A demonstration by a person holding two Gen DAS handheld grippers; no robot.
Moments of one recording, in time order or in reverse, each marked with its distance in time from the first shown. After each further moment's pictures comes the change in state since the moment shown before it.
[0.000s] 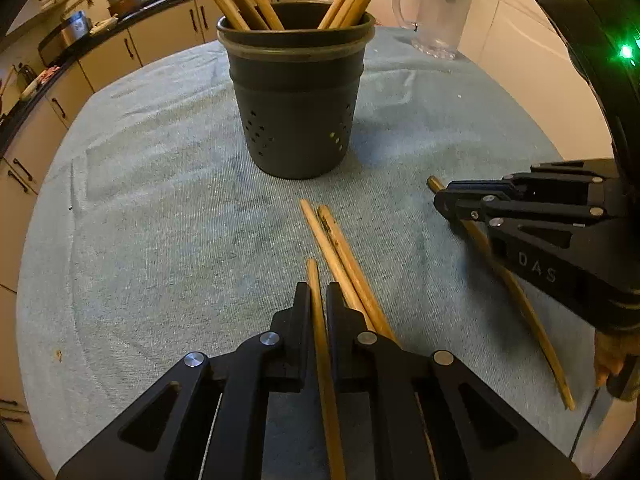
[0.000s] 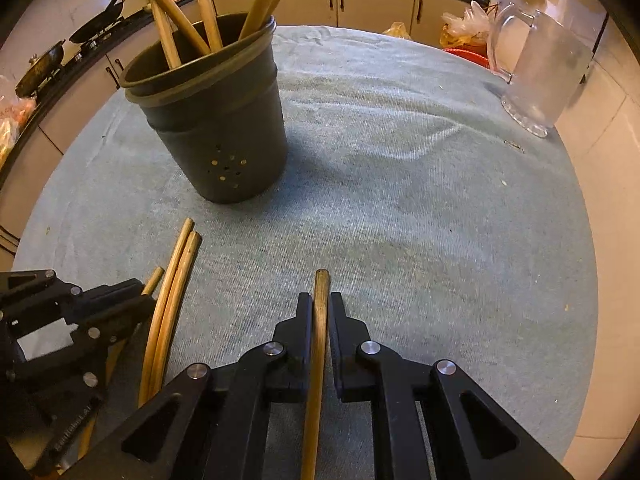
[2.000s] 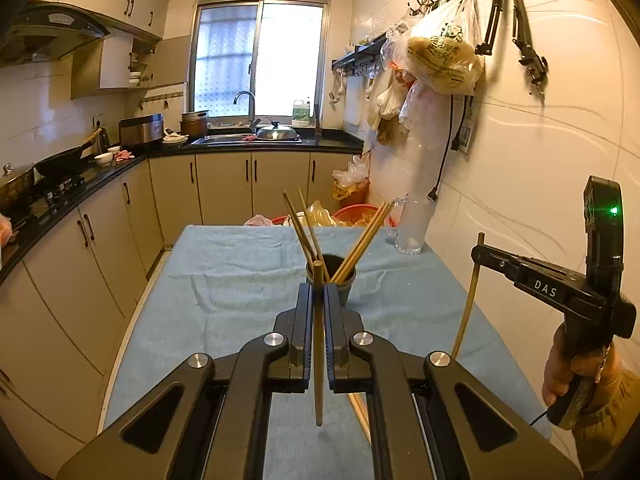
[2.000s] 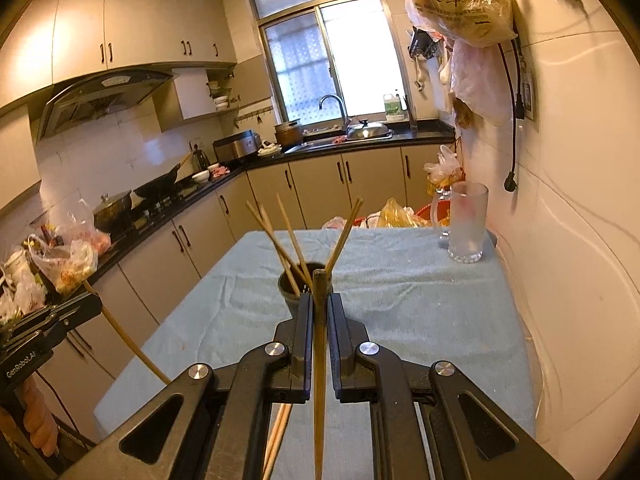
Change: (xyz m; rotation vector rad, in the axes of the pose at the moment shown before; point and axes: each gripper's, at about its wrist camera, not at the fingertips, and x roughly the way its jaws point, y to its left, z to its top) left arm -0.275 0.022 -0.051 -0.136 -0.595 0.025; right arm -0.246 0.002 -0.062 0.125 -0.633 0.133
